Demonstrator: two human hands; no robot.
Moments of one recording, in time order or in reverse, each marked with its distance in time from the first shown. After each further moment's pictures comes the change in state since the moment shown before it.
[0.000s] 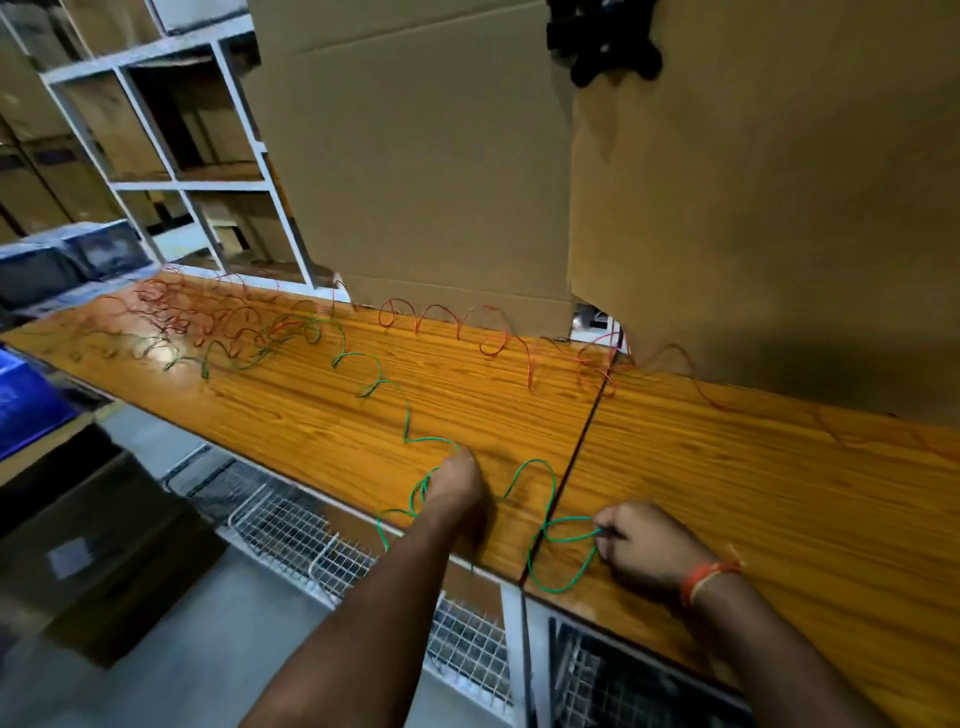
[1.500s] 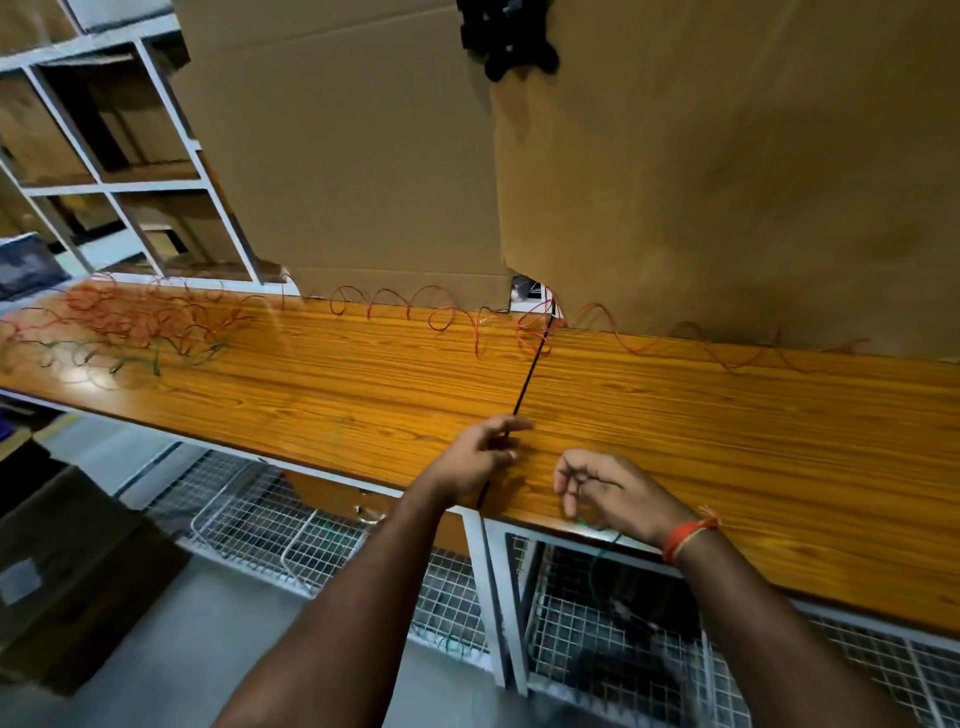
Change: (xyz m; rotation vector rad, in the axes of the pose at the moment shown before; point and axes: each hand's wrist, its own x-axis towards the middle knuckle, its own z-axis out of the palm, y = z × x) left_hand -0.109 0.045 -0.003 -0.812 -0.345 0.546; right_hand -0.119 -0.028 0.000 0.582 0.177 -0.139
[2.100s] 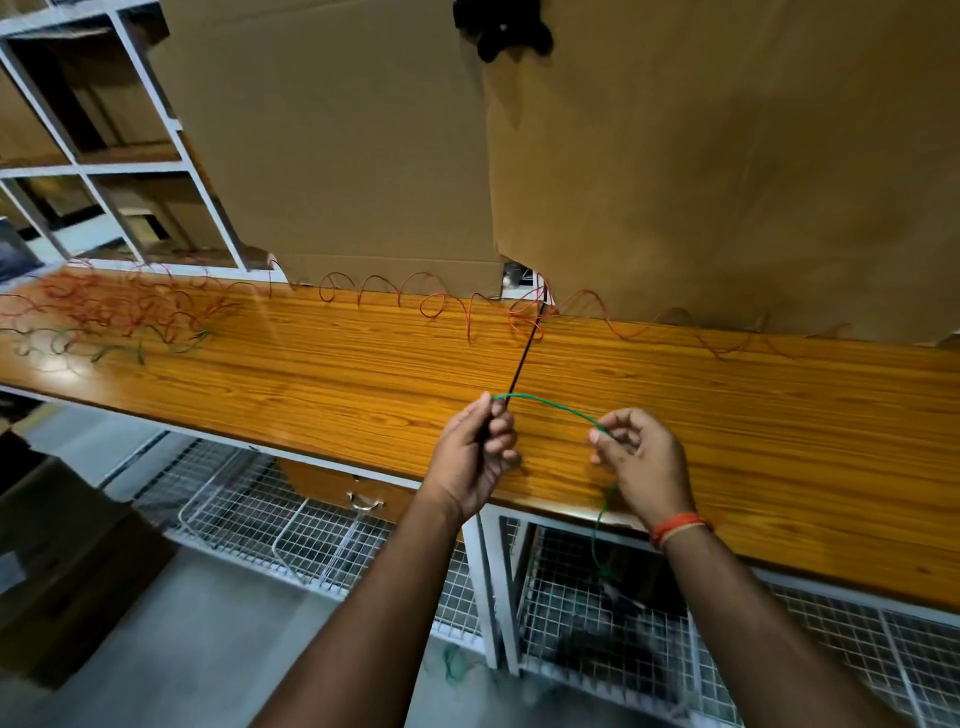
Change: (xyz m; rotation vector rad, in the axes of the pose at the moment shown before) left_hand -0.040 0.041 0.037 -1.146 0.087 0.067; right_hand 0.005 0.028 0.011 0.316 0.732 0.048
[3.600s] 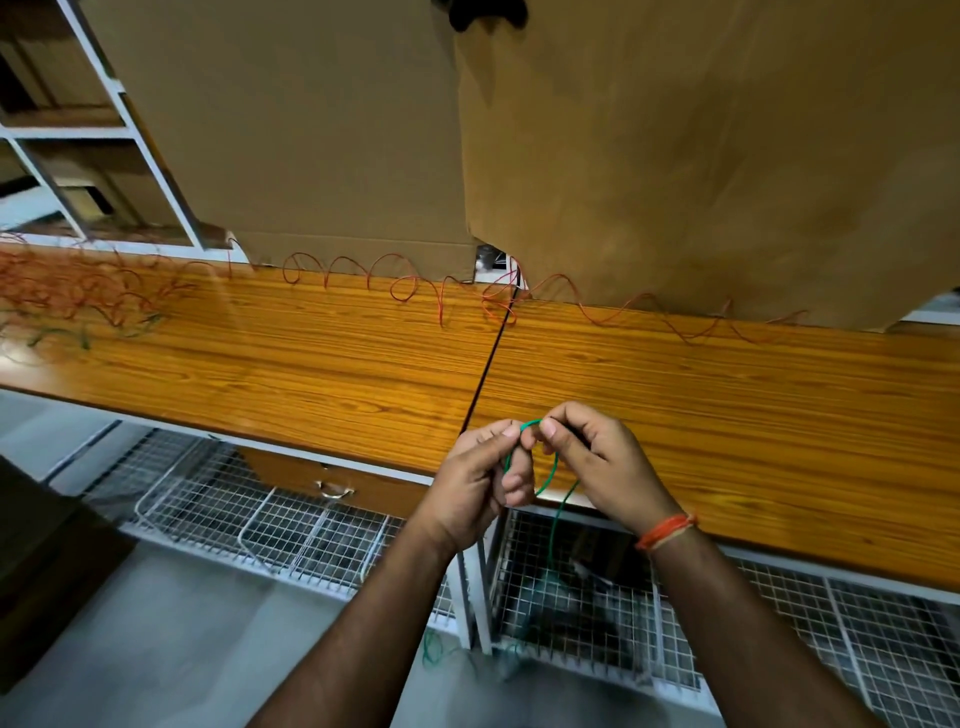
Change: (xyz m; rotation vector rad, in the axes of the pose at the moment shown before) left_hand -0.043 -0.025 0.029 0.183 -0.246 -0.037; right_hand -0.030 -0.045 -0.005 -0.185 -0.361 -0.245
